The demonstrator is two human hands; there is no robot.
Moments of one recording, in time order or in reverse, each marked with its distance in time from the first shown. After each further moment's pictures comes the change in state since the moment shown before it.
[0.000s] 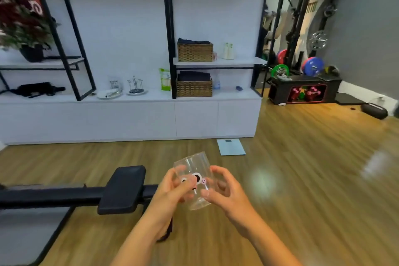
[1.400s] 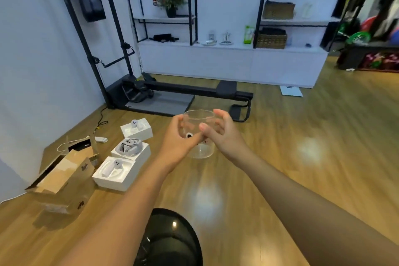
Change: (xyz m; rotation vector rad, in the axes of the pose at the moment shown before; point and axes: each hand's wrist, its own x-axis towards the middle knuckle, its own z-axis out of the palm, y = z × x) left_hand -1.103 0.014 -0.206 0.394 0.445 0.238; right_hand -0.929 -0.067 0.528 -0.209 -0.262 -0.137
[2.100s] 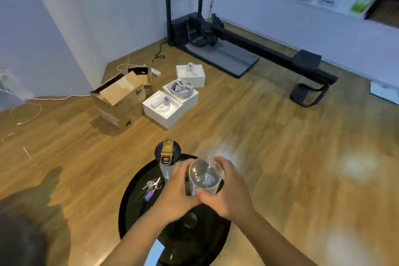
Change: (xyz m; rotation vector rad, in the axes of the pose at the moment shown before) left_hand -0.162 -0.227 -0.103 0.124 0.004 -0.356; right_hand -0.075 0.172 0.199 -0.491 -0.402 0.011
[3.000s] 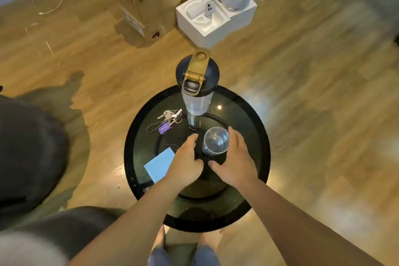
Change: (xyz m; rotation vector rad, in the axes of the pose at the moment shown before) left_hand 0.026 -0.232 0.072 0.049 0.086 -0.674; right_hand 0.047 0.192 0.201 -0.369 -0.408 0.125
